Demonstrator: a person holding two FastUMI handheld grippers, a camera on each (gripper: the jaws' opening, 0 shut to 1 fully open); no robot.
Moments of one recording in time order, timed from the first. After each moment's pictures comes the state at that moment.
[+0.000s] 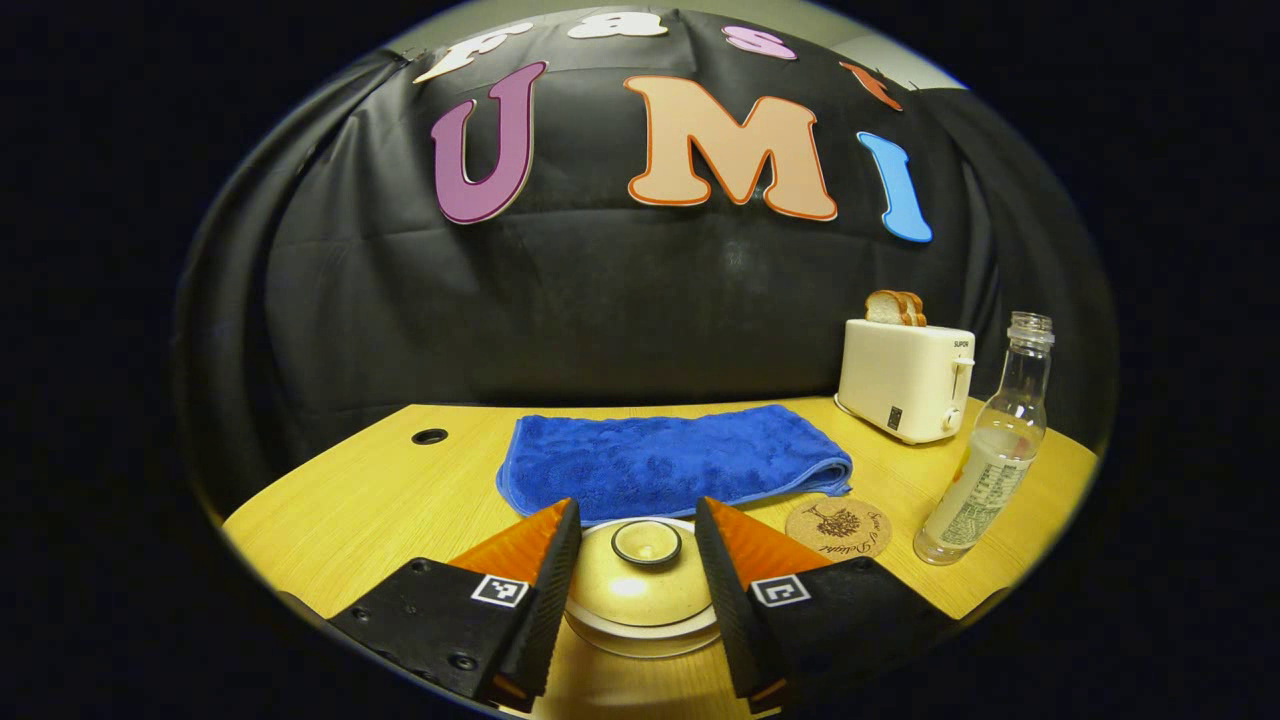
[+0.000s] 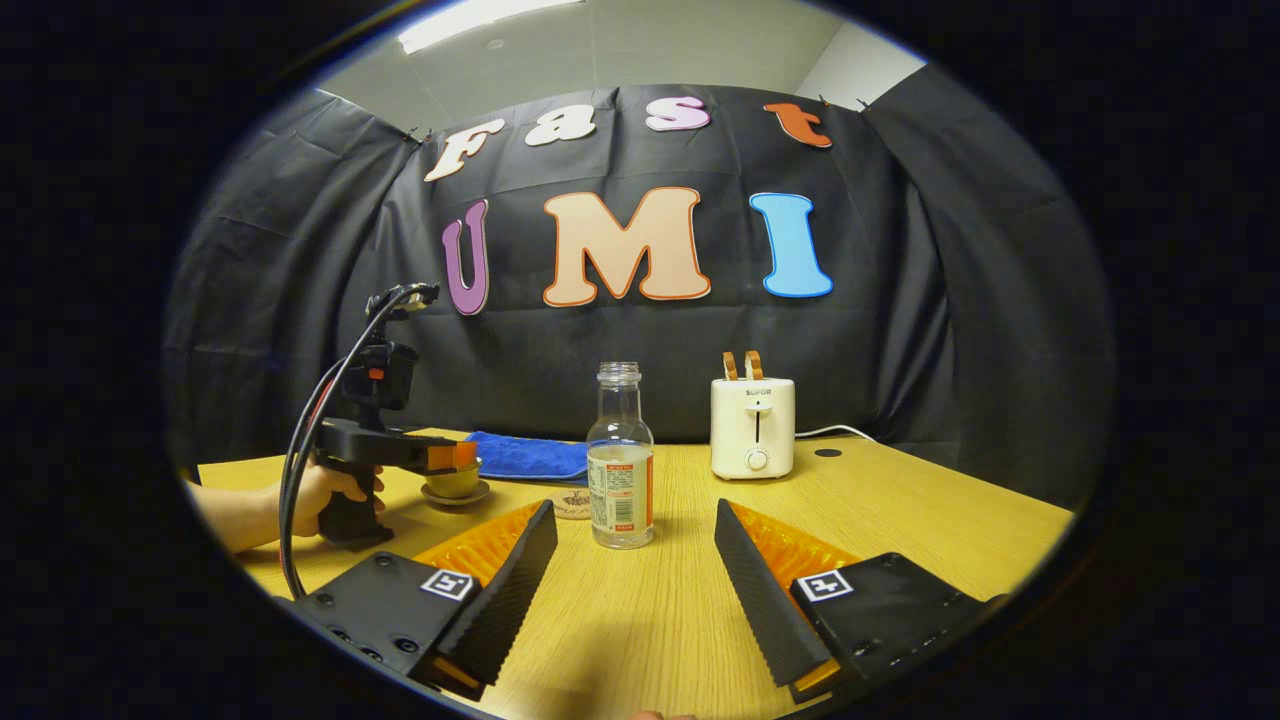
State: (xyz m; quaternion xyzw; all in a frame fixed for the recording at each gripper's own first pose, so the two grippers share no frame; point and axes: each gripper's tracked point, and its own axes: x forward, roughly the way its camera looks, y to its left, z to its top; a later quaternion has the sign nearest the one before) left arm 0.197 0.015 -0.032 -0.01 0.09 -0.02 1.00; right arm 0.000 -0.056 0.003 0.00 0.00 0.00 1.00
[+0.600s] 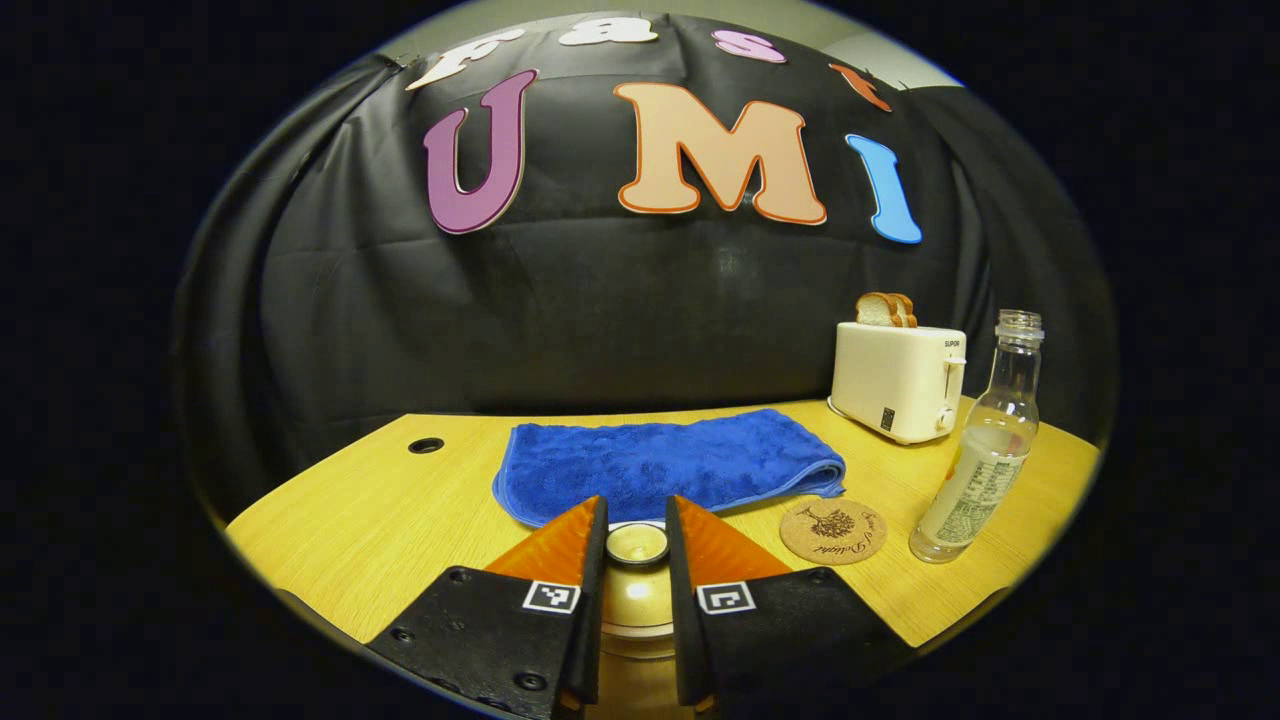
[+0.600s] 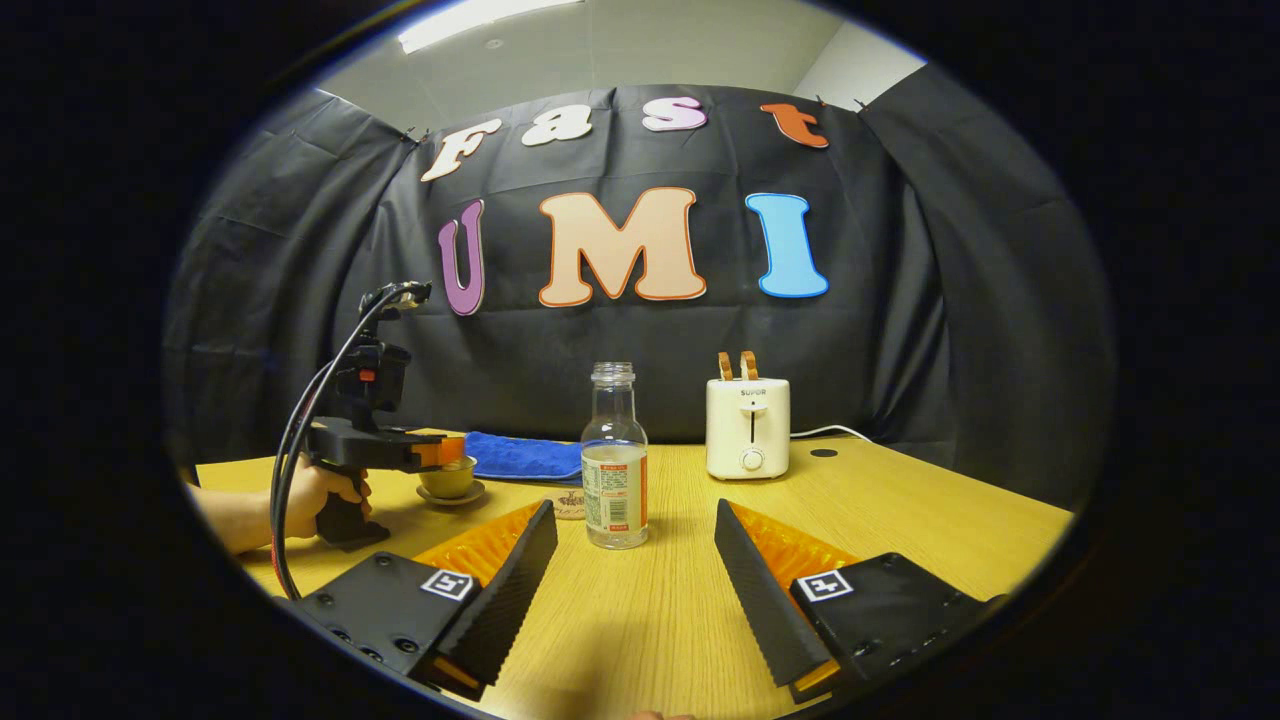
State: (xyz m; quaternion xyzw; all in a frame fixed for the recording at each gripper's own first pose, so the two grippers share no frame) left arm 0.196 0.011 -0.028 0.00 0.08 -0.03 1.00; right arm 0.000 -0.061 0.003 0.00 0.00 0.00 1.00
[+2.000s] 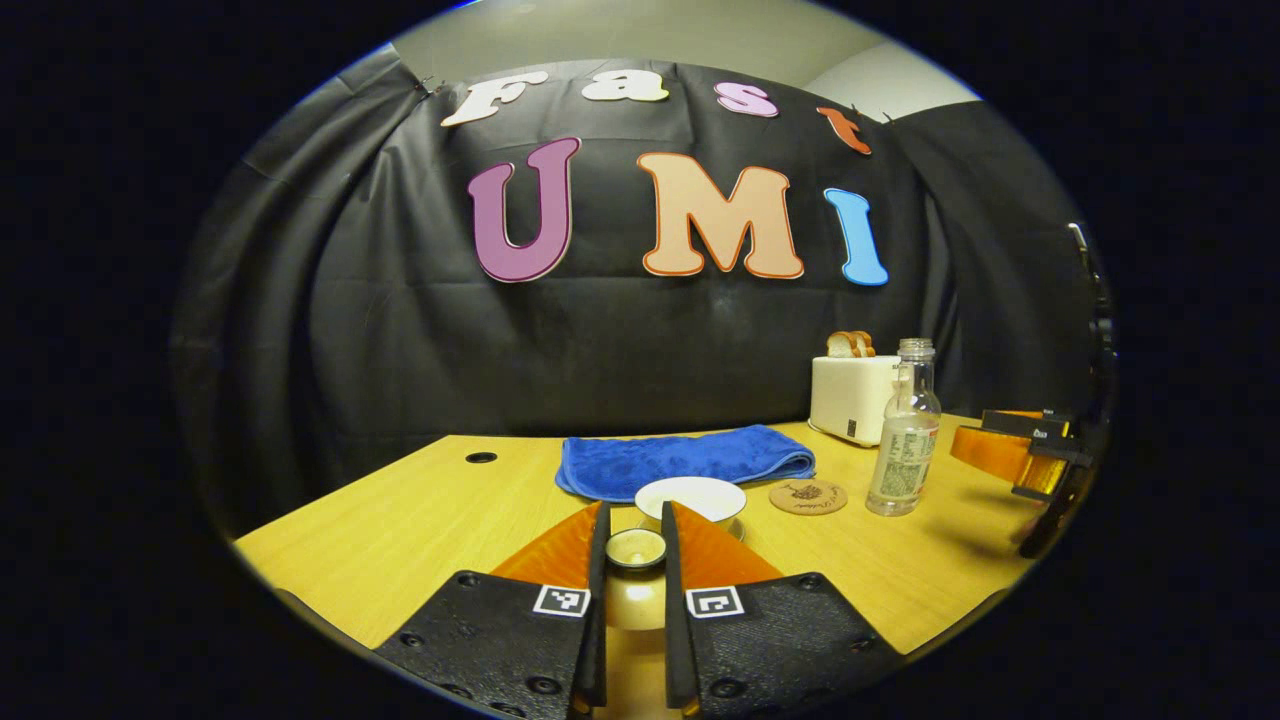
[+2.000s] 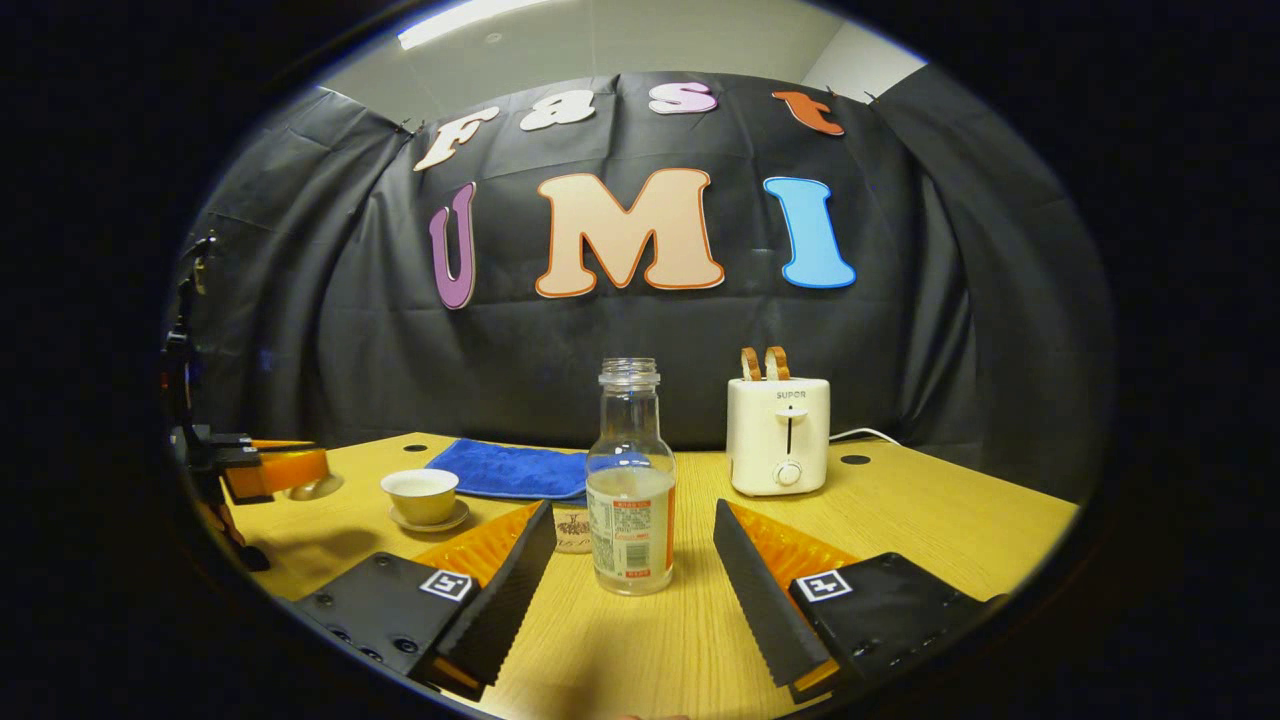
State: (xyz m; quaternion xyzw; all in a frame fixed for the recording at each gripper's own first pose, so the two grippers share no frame) left arm 0.082 0.062 -0.005 0.01 0.01 -0.03 1.00; right arm 0.094 -0.035 -0.002 0.00 0.00 0.00 1.00
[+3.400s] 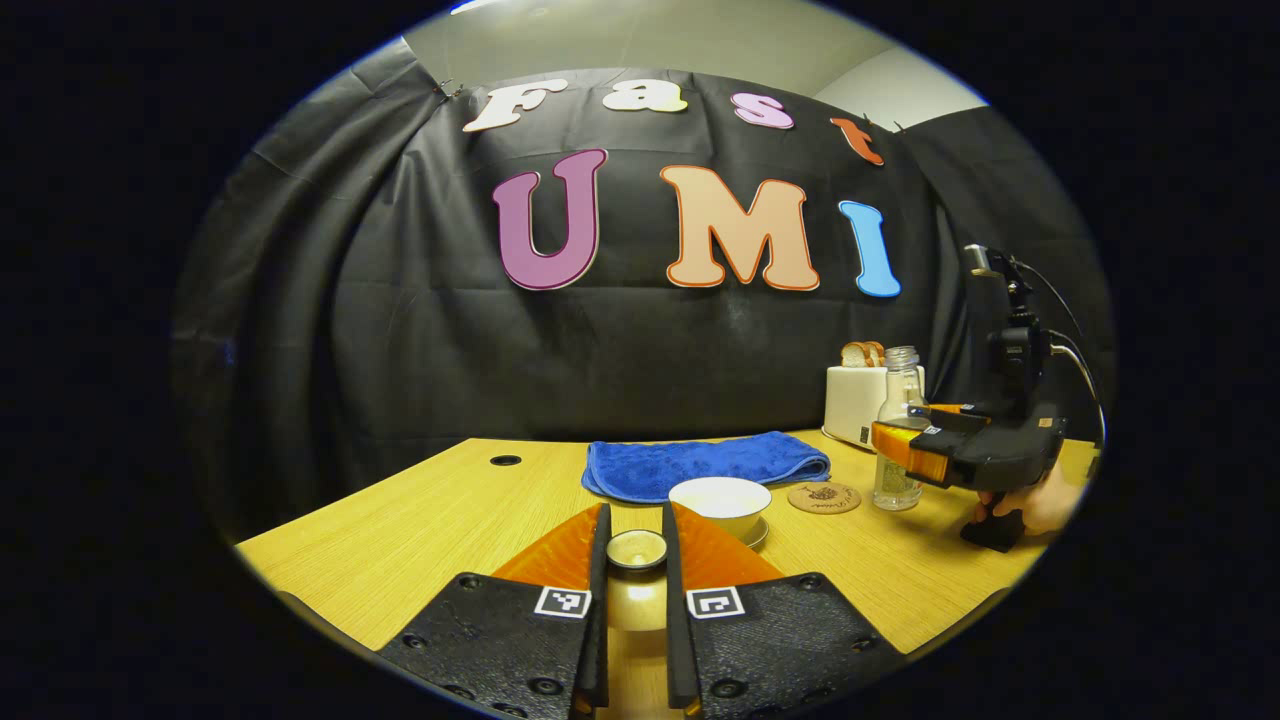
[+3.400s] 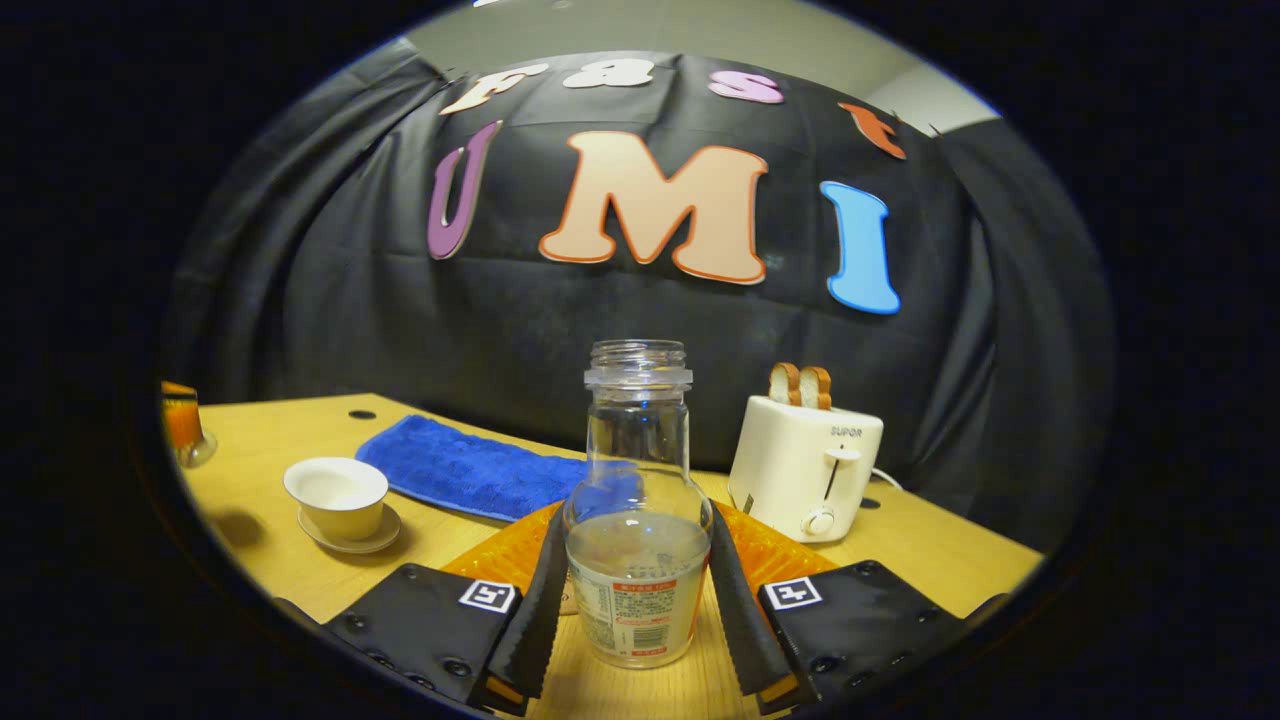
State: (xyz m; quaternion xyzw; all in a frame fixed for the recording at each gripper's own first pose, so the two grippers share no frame) left arm 0.068 0.078 -0.002 0.00 0.00 -0.02 1.00; right arm 0.189 0.000 -0.007 -0.15 0.00 -0.02 0.99
